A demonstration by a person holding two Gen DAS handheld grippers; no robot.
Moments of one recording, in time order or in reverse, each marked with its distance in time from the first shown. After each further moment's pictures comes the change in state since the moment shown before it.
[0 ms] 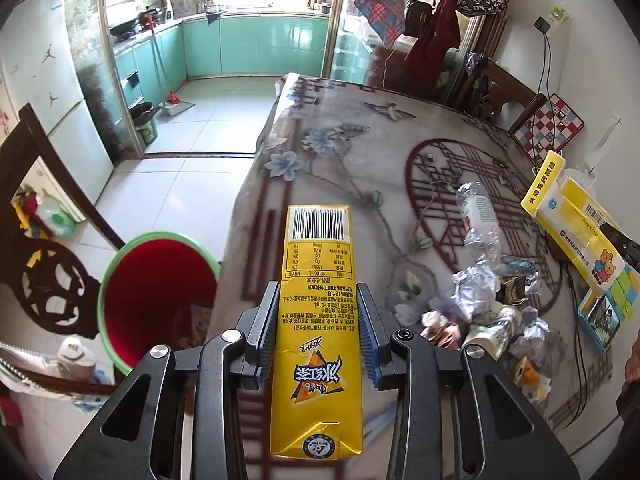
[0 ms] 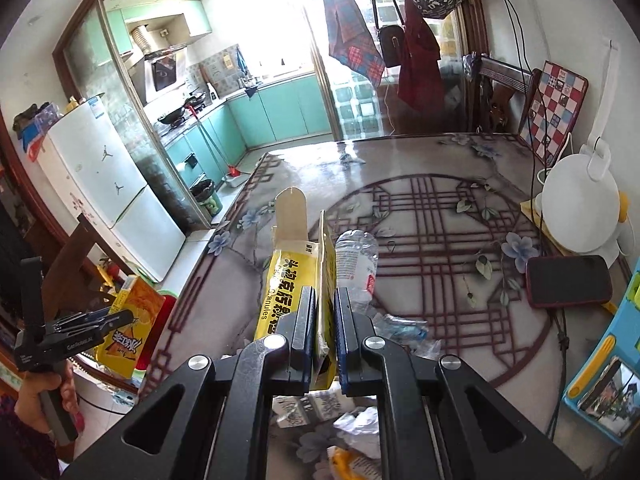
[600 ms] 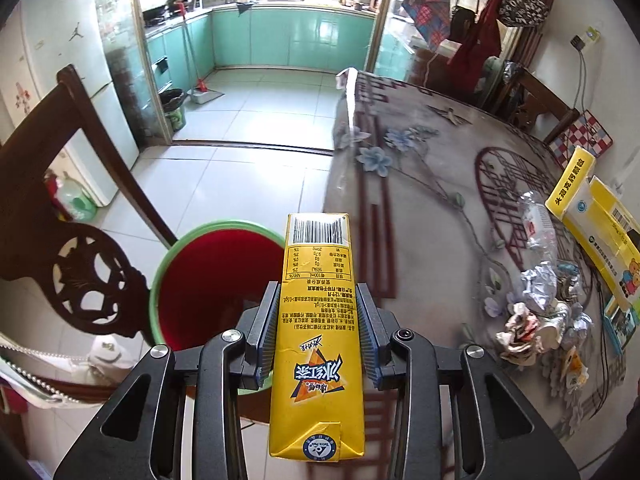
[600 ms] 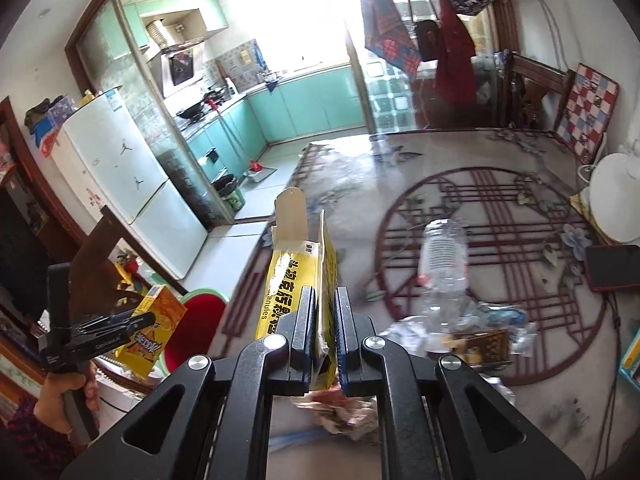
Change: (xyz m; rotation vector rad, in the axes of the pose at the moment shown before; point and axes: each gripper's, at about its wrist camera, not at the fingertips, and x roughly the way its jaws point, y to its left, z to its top) left arm 0.008 0.106 -0.003 -0.050 0.012 0.061; right arm 0.032 0.118 -0.009 -0.025 0.018 0.086
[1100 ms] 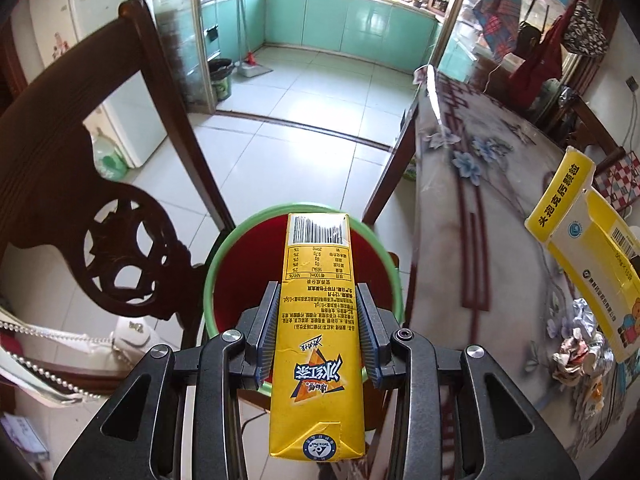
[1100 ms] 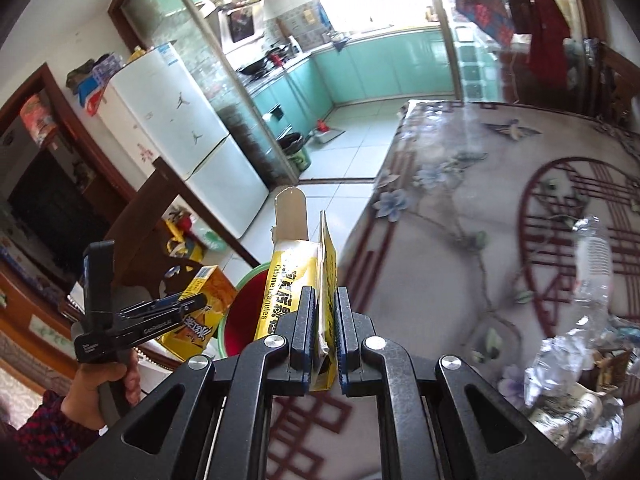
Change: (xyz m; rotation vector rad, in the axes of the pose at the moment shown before) left arm 0.031 0.089 -0.002 -0.147 0.064 0.082; right arm 0.112 0.105 -0.004 -0.087 0.159 0.206
